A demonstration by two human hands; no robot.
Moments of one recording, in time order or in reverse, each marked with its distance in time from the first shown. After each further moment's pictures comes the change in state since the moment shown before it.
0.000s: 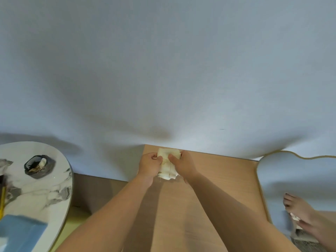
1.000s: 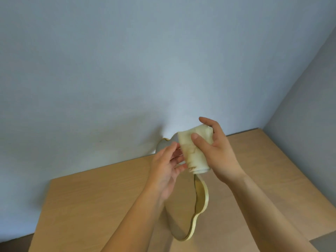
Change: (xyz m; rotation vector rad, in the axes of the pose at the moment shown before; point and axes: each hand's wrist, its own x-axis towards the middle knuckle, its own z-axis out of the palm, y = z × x) left_hand -0.319 0.113 0.362 -0.511 -0.633 0.001; right_hand -0.225 0.073 -0.474 0.419 0.364 -0.513
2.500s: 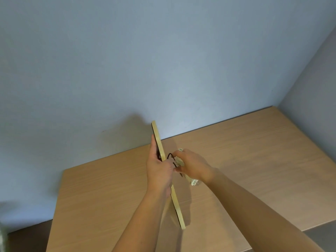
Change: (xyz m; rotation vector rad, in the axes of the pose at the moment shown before) left_hand 0.005 -0.040 -0.041 0.346 0.274 0.152; right_hand 0.030 0.193 0.042 -0.989 -0.537 0.073
